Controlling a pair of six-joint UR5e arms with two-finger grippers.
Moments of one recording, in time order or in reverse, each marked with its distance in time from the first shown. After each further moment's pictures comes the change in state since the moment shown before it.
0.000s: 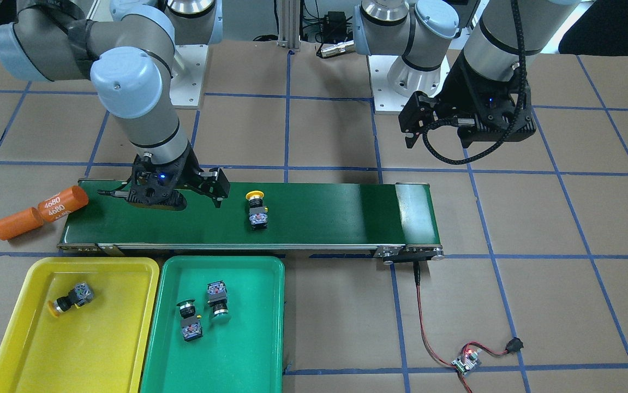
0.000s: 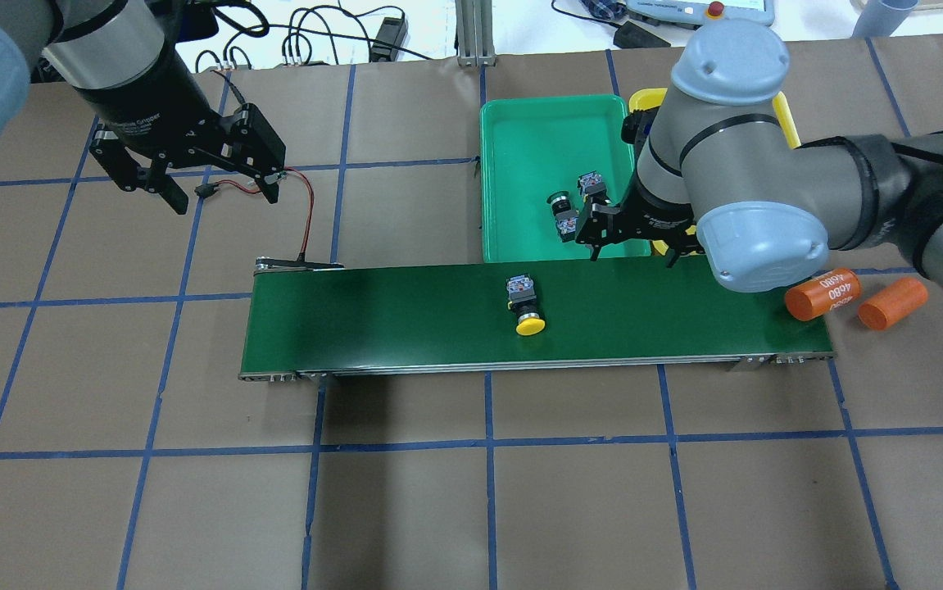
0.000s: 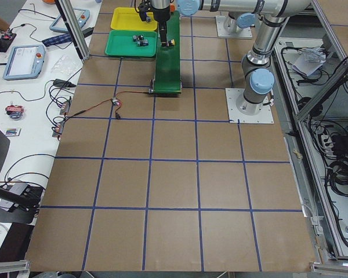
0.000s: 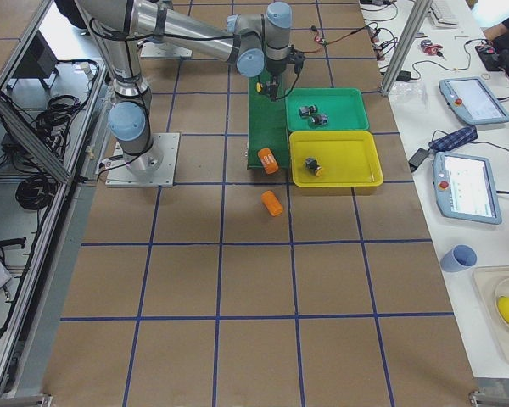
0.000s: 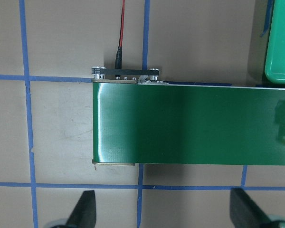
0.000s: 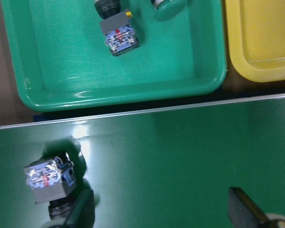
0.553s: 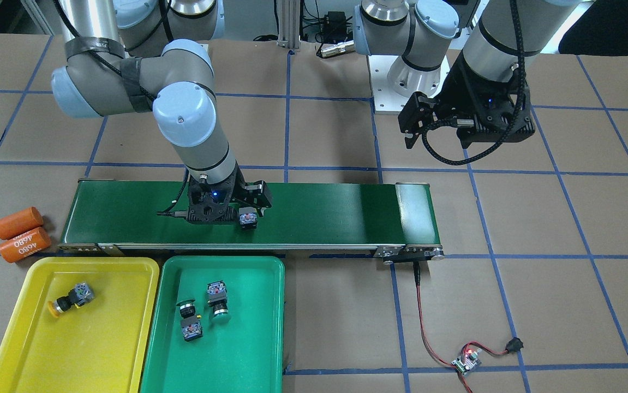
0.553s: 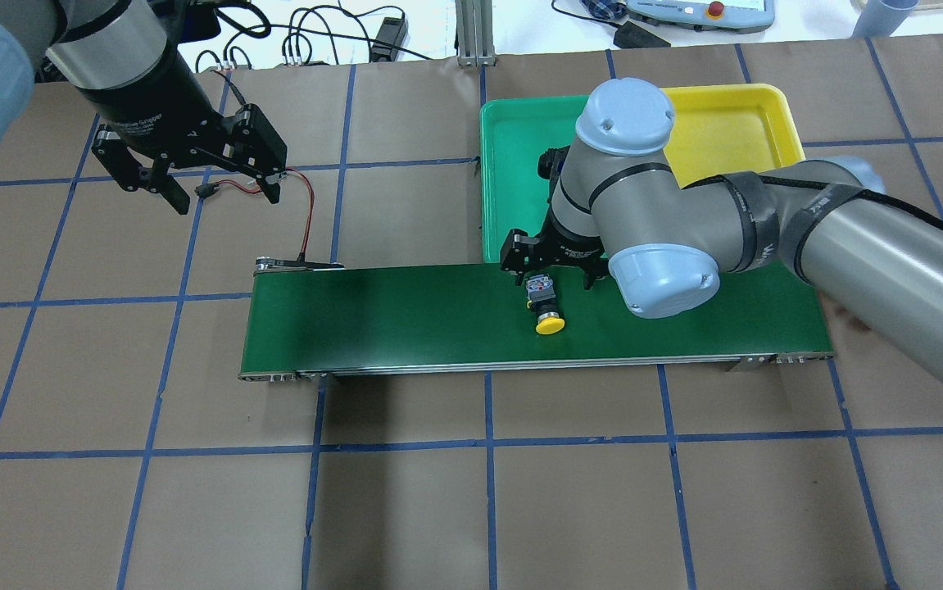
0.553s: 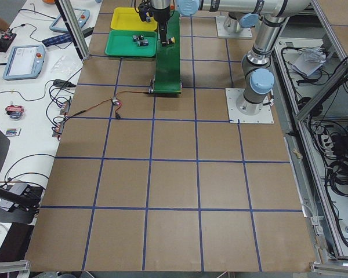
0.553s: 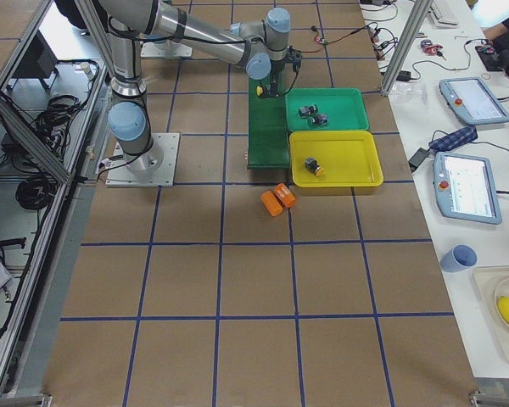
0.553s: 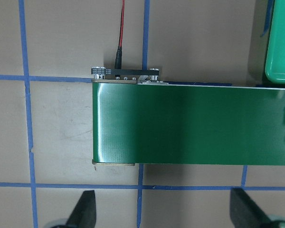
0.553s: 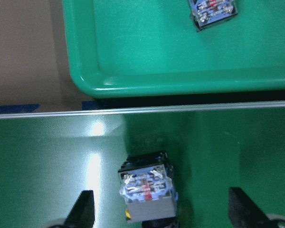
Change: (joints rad) left arm -0.001 -0.001 -0.001 0.001 0.000 0.000; right arm 0.100 0.108 0.007 -0.093 0.054 0.053
